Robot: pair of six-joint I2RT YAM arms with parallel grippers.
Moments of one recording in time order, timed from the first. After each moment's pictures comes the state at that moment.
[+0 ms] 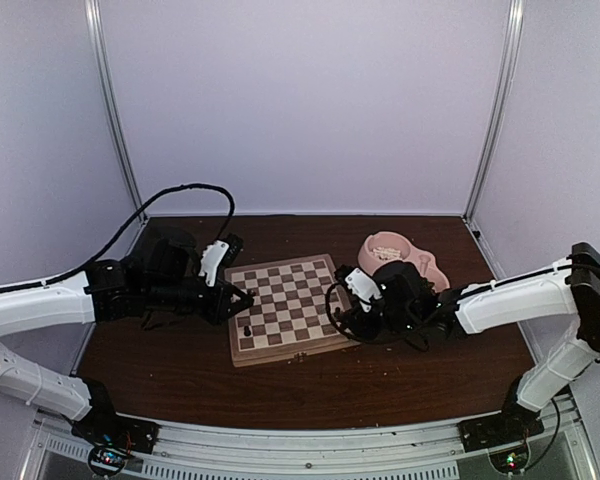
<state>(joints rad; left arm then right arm) -0.89 1.16 0.84 -0.28 0.10 -0.36 0.91 1.54 0.74 0.16 0.13 0.02</state>
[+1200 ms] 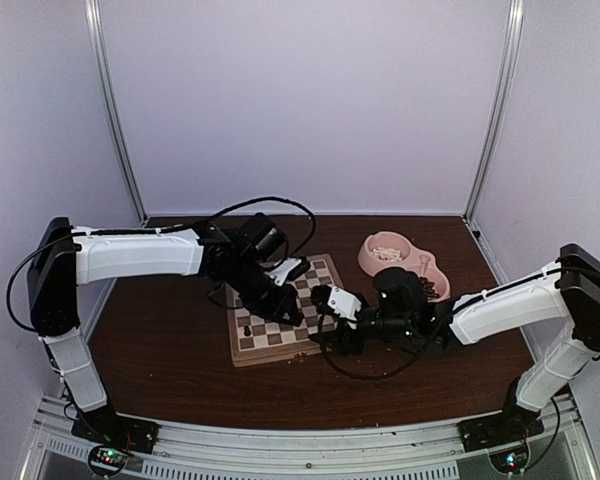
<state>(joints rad) -0.89 1.78 1.34 -0.60 0.38 -0.37 0.96 1.57 0.70 0.44 -0.20 -0.26</state>
